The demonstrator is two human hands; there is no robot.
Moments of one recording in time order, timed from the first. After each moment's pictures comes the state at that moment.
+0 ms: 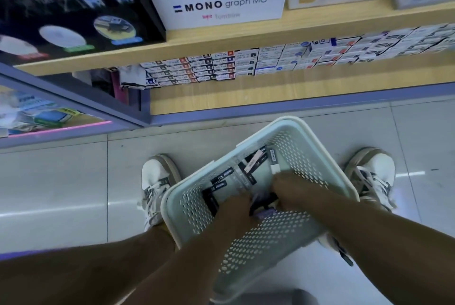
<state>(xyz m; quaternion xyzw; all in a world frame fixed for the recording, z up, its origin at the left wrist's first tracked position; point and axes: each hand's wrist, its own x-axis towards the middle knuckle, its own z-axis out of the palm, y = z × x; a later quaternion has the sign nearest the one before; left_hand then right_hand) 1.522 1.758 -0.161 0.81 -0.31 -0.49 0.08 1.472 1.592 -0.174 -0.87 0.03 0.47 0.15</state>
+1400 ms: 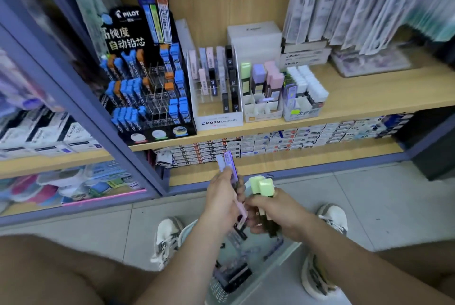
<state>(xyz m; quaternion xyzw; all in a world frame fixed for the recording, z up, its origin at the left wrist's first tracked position) 1.546 1.708 0.087 0.57 0.17 -0.36 0.72 1.451 1.633 0.084 -0.56 0.37 0.08 0.74</state>
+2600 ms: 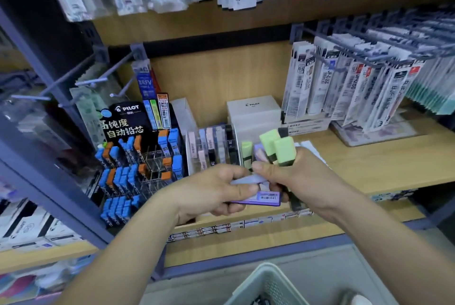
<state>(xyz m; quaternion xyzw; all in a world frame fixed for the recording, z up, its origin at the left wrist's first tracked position) 1.669 1.663 0.260 0.67 -0.39 -0.50 0.38 1.545 1.524 0.248 -0.71 0.20 -0.13 0.66</state>
